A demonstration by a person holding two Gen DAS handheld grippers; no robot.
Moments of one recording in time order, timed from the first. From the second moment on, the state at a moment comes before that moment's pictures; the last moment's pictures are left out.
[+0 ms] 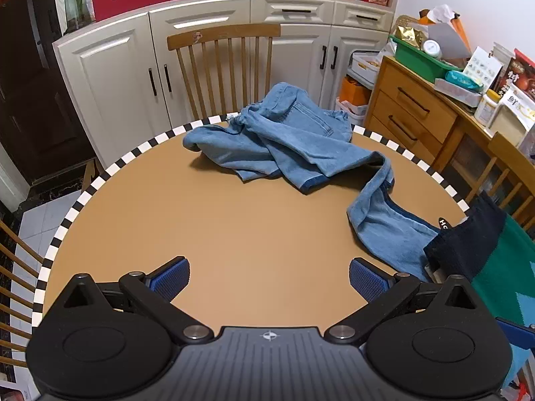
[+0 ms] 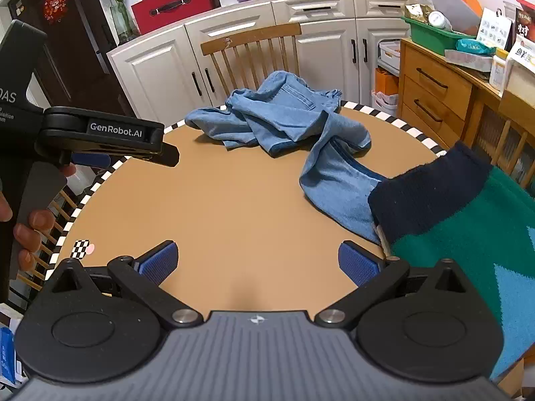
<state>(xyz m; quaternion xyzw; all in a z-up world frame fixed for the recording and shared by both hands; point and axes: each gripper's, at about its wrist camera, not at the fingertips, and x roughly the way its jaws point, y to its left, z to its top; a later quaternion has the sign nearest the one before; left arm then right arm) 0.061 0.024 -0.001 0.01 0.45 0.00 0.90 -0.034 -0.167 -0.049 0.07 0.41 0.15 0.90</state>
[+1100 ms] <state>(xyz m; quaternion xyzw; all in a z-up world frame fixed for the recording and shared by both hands) 0.098 0.032 -0.015 0.00 0.46 -0.01 0.89 0.024 -0.164 -0.020 0.00 0.35 0.14 0.93</state>
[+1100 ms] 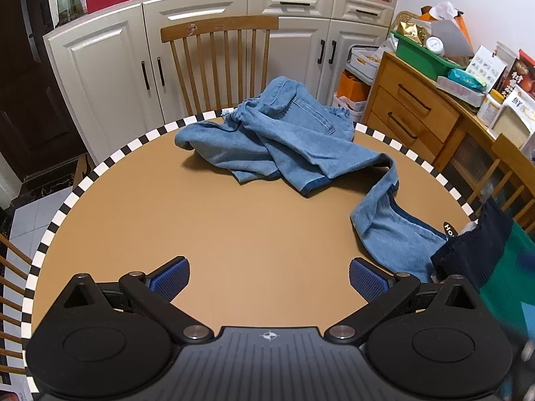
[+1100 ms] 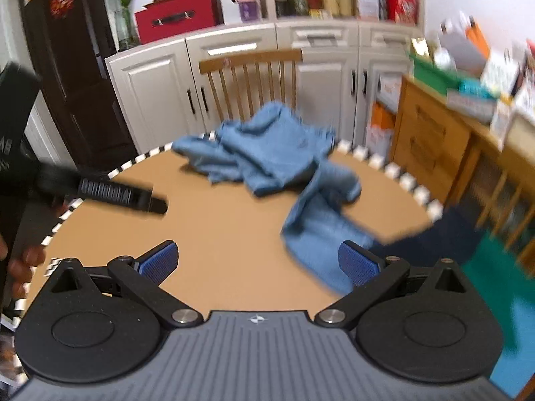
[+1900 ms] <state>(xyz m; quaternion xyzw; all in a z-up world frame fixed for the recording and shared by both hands) 0.125 0.116 -0.064 -0.04 0.44 0.00 0.90 0.299 0.044 -0.131 -0.26 0.33 0.23 0.88</state>
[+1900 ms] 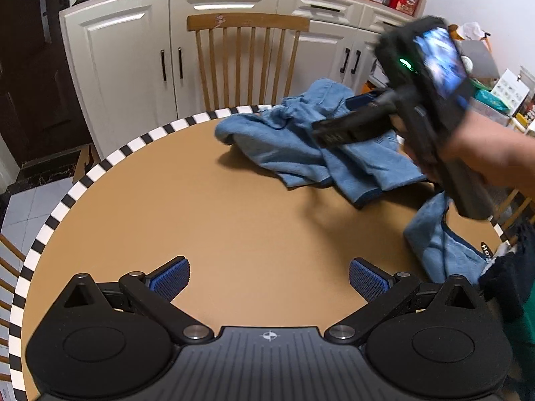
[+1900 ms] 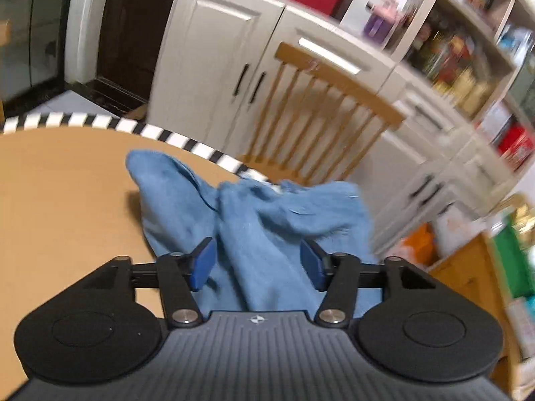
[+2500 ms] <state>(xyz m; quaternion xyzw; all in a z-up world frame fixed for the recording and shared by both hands) 0.084 0.191 -0.021 -0.08 0.41 0.06 0.90 0.176 -0.017 -0.121 -0.07 0.46 0.37 0.80</state>
